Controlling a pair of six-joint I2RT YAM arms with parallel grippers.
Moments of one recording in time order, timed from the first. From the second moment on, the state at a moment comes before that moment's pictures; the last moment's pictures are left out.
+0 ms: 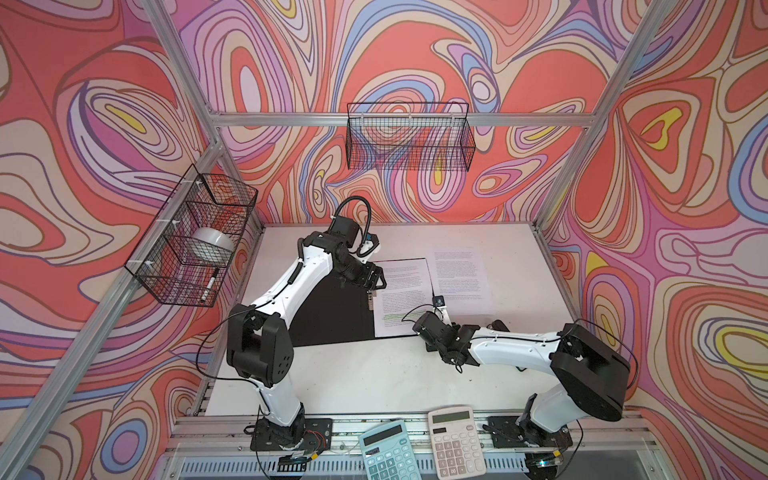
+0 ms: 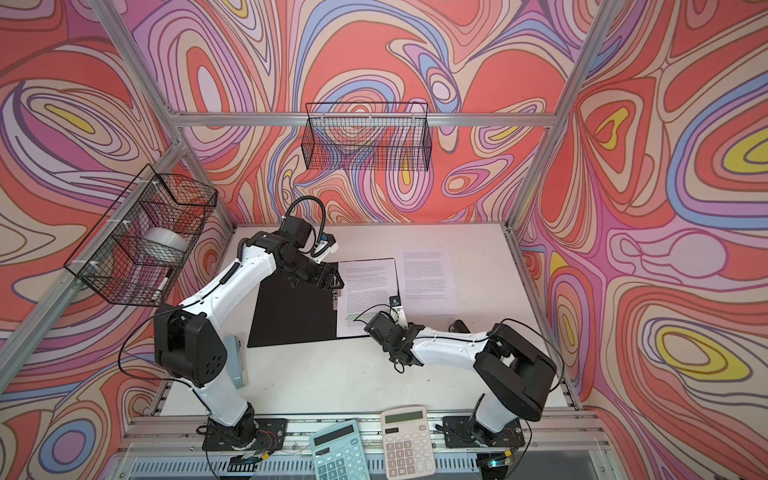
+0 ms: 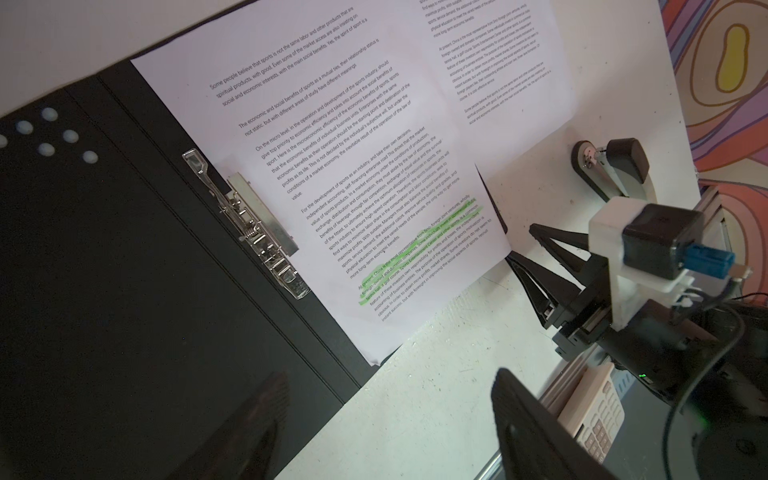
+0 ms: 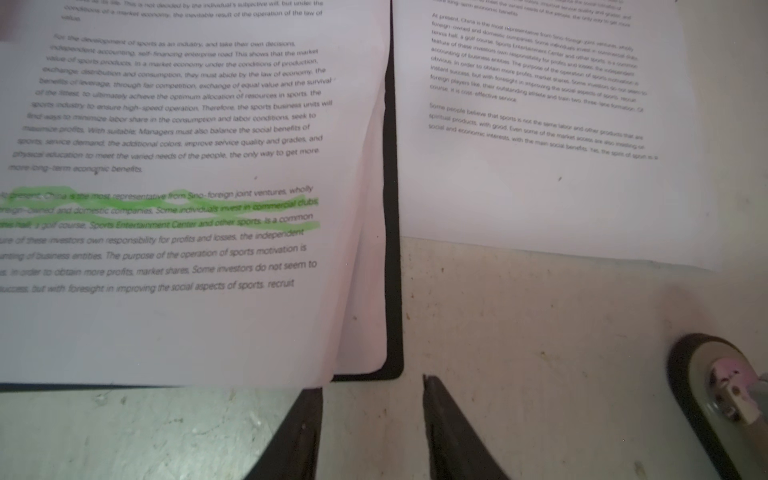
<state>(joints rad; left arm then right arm) -0.35 1.75 1.59 -1.03 0.43 0.02 0.92 1.57 0.78 -0.32 0.57 0.68</state>
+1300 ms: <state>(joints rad) -0.35 1.68 1.59 -1.07 0.40 0.09 0.69 1.47 0.84 -0.27 0.13 0.62</state>
